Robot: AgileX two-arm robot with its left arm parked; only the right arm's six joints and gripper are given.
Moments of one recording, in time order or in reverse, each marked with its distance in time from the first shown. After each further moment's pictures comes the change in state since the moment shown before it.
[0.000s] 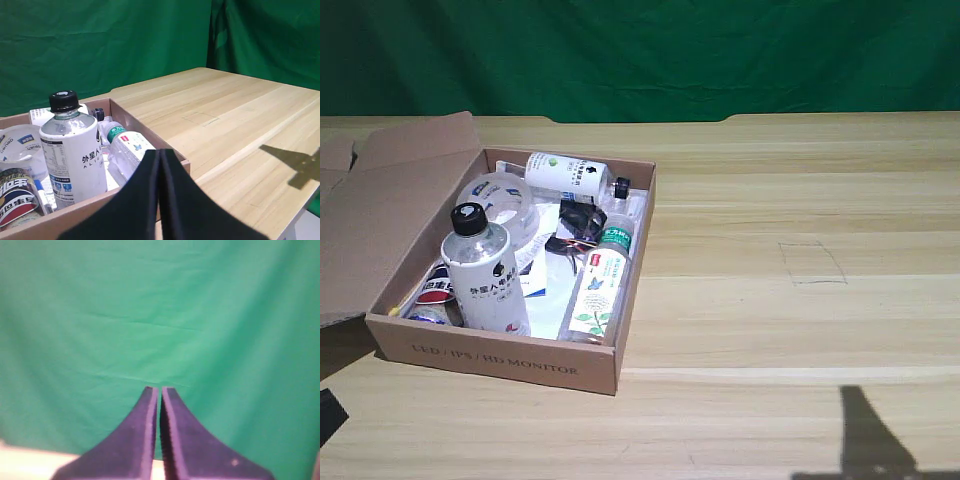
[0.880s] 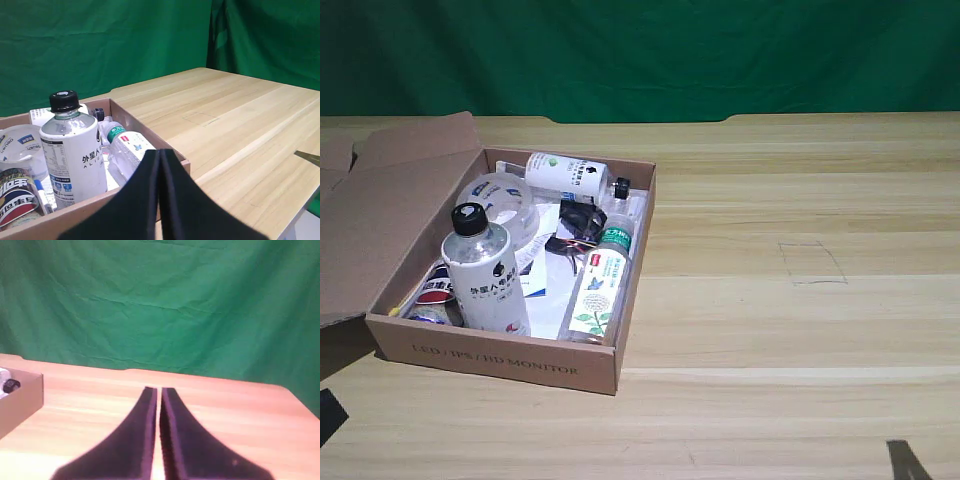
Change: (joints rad) arm -0.579 -0.483 0.769 -0.020 0.581 0.234
